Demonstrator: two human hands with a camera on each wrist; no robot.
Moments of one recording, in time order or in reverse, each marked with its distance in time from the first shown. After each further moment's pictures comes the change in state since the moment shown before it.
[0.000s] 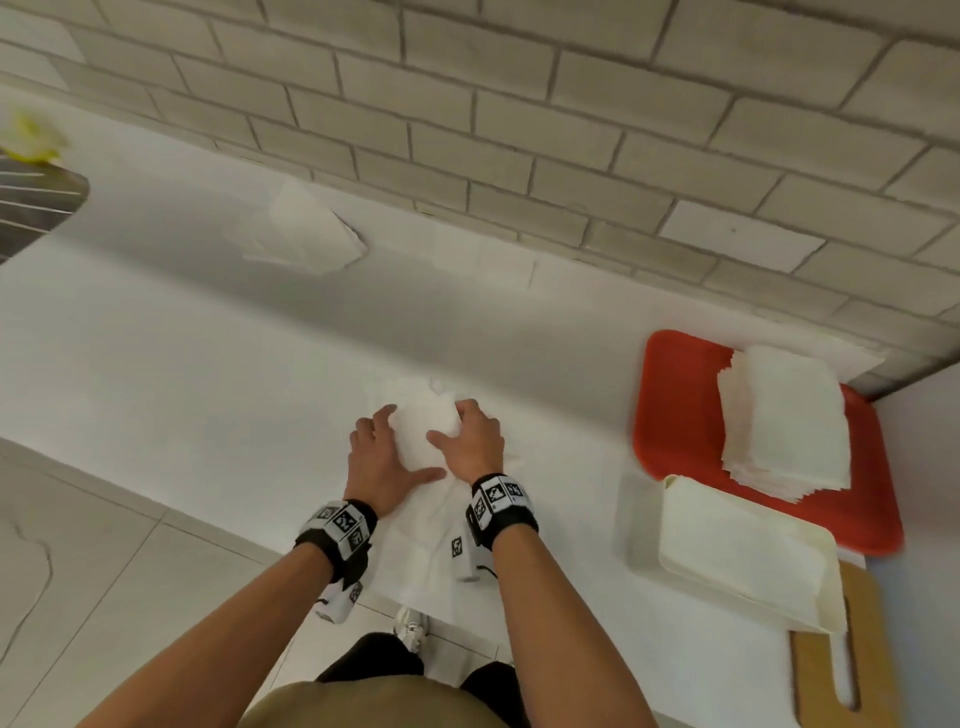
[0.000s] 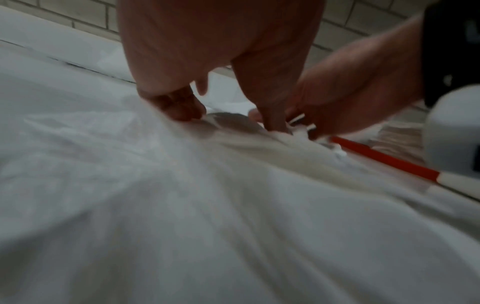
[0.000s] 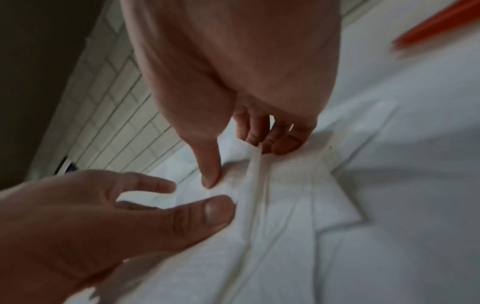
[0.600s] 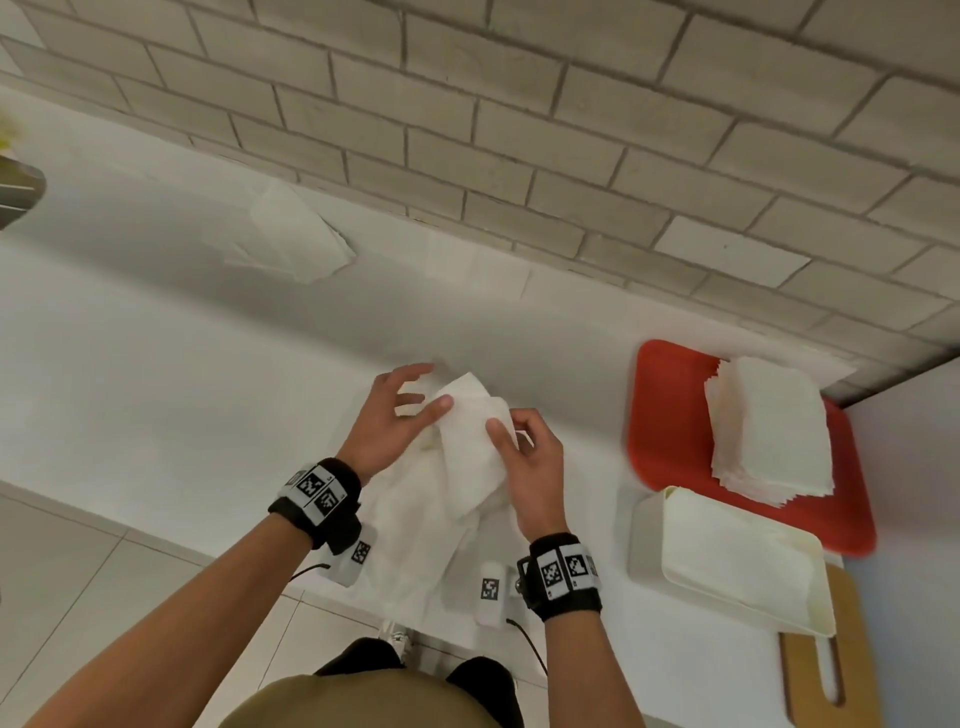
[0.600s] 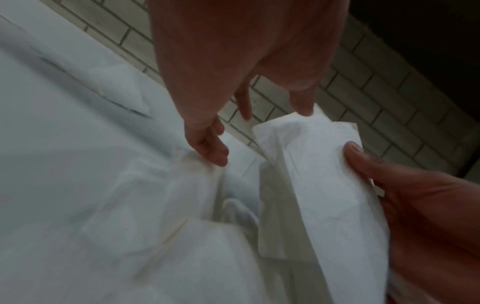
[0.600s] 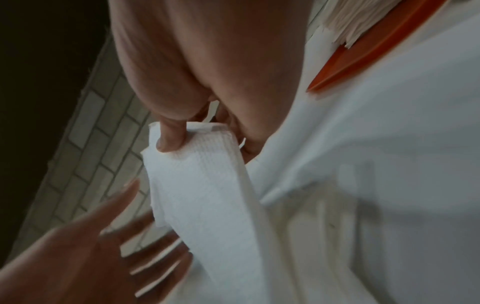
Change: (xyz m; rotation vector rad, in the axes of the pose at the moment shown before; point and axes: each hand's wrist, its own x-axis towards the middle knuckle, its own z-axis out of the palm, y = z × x) left_hand 0.034 0.062 -0.074 -0.613 -0.199 0.183; right_hand -0.066 -0.011 -0.064 0.715 0.284 -0.187
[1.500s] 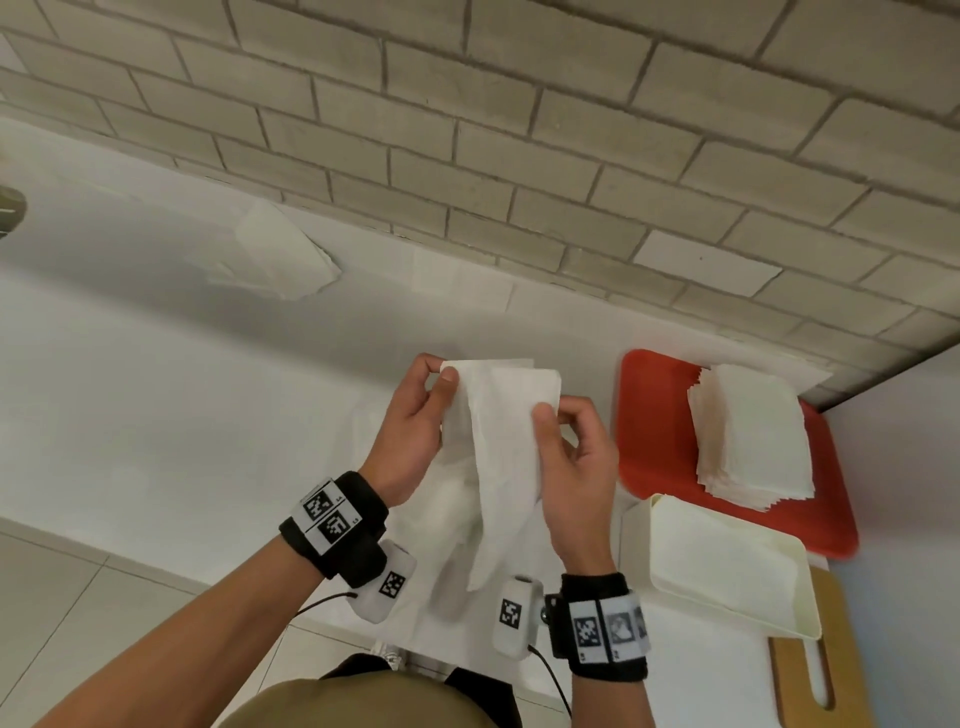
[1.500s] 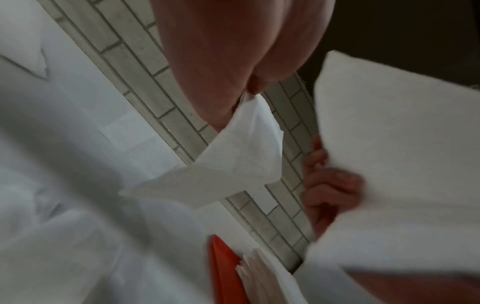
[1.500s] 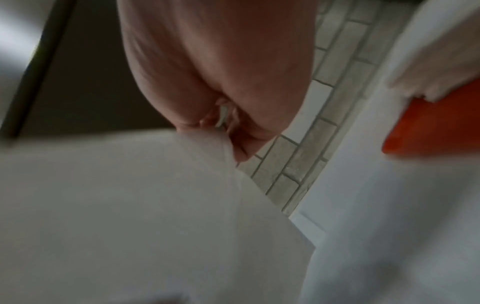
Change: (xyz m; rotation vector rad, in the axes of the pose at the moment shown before) left_hand -0.021 0.079 0.042 -0.414 0.005 0.036; right_hand -0.029 -0.089 -0.026 -0.005 0.133 -0.245
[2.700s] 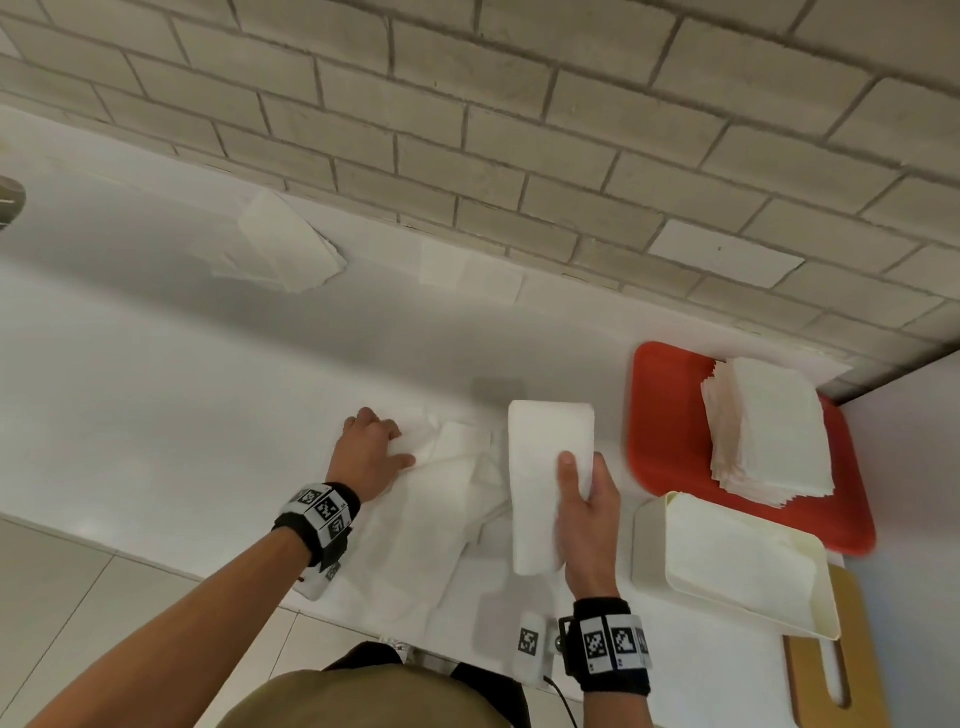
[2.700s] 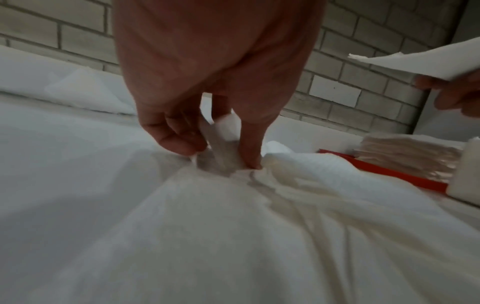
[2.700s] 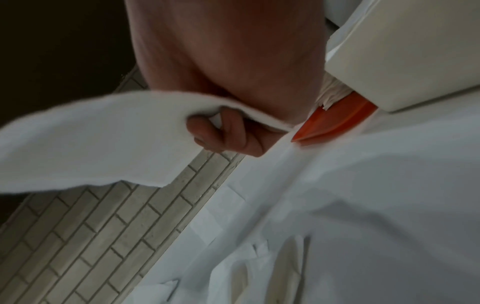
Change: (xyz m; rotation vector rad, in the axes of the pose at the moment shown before) left_hand 0.042 -0.120 -0.105 1.243 -0.023 -0.194; right_hand -0.021 0.076 -0.022 -0.162 0.107 0.317
